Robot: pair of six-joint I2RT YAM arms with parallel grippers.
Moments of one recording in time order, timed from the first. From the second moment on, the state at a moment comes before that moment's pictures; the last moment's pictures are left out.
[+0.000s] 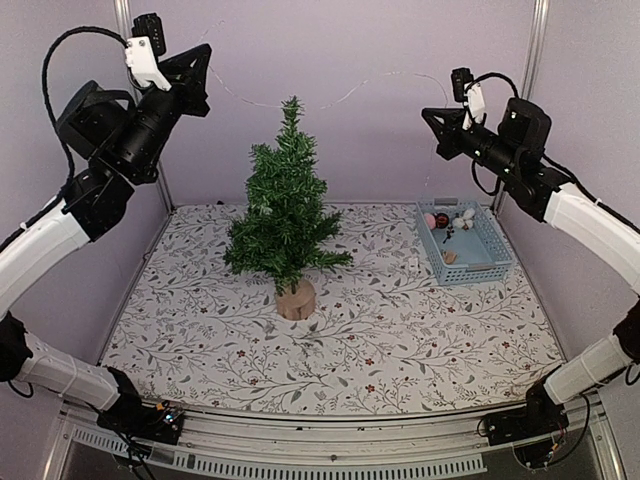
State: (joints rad) left arm -0.77 1.24 1.41 0.38 -0.30 0.22; right arm 0.44 1.39 1.34 0.19 -0.19 -0.08
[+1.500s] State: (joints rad) left arm -0.49 1.21 1.14 0.46 0.18 0.16; right arm 0.45 1.83 1.65 0.02 -0.17 0.02
